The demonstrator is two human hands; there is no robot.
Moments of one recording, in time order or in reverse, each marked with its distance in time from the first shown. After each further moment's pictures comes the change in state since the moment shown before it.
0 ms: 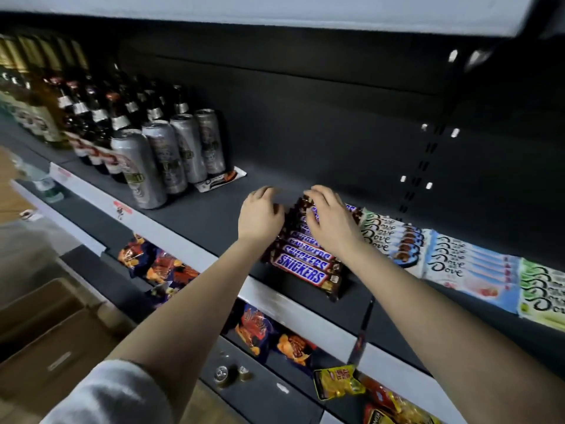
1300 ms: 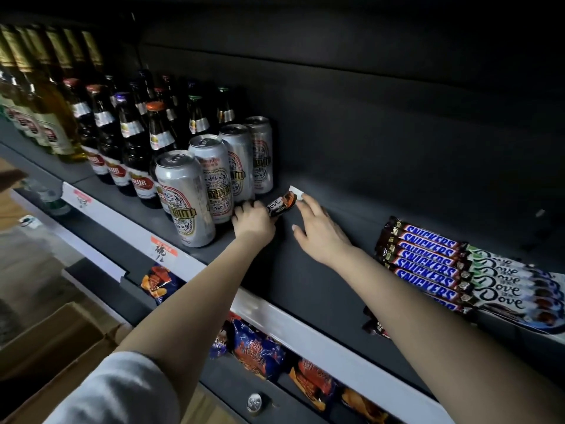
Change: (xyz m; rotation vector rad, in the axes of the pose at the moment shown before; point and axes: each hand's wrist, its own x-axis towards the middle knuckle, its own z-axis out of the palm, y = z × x) left_hand 0.113 -0.178 -0.010 0.328 -0.313 -0.318; right_hand 0.132 -0.084 0.134 0.026 -0.299 0.120
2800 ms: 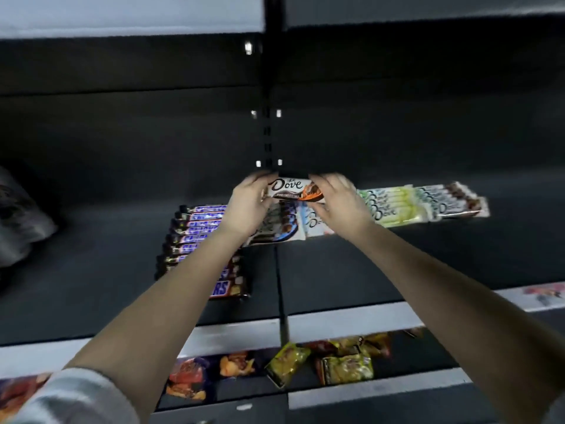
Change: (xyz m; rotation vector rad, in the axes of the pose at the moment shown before) left_hand -0.186 0.296 0.031 -0.574 -0.011 1.028; right_hand -0.299 0.212 -0.173 -0.352 0.469 0.411
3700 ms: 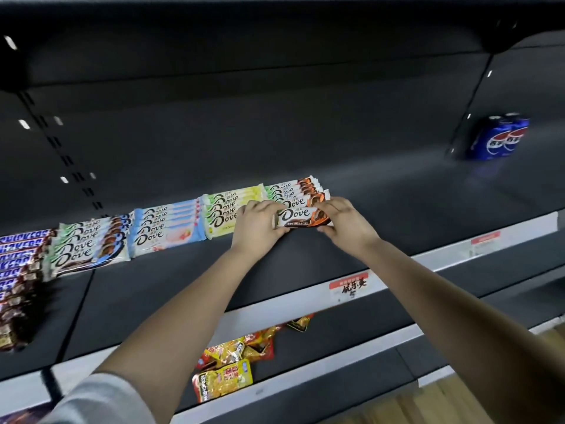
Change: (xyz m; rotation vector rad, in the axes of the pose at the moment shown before) left_hand 0.018 0.212 0.252 0.234 -0.277 0.093; right_hand -0.145 0.282 -0.088 0.000 -0.220 0.235
